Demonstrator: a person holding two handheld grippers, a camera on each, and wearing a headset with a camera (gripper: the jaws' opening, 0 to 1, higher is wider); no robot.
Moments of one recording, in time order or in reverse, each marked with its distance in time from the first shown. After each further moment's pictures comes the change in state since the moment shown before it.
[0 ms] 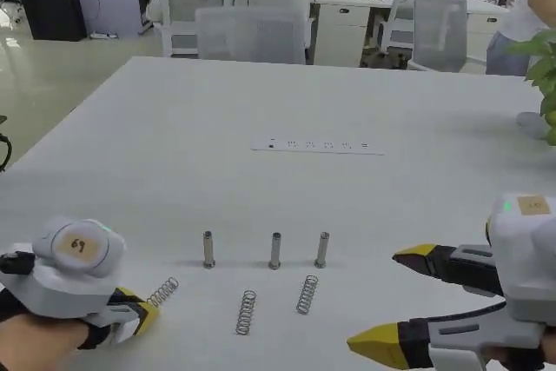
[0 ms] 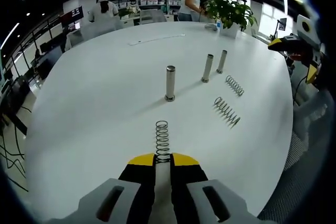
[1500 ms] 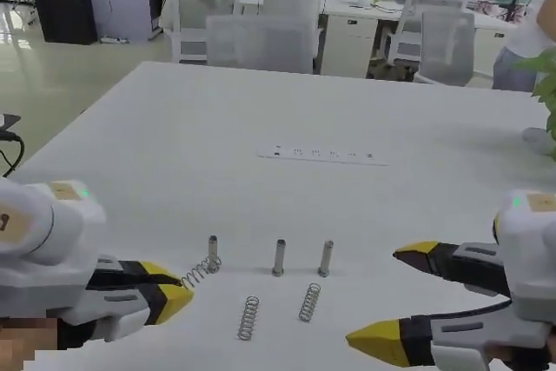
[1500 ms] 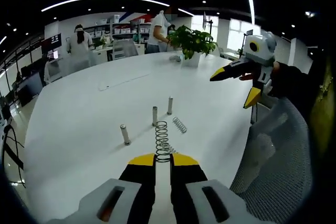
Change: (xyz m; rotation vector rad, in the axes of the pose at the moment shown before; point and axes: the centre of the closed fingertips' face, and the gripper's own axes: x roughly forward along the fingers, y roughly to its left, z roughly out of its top) left arm -0.081 -0.074 0.067 0.108 -0.248 -0.223; right arm -0.004 0.004 0.018 -0.030 -0.022 0.008
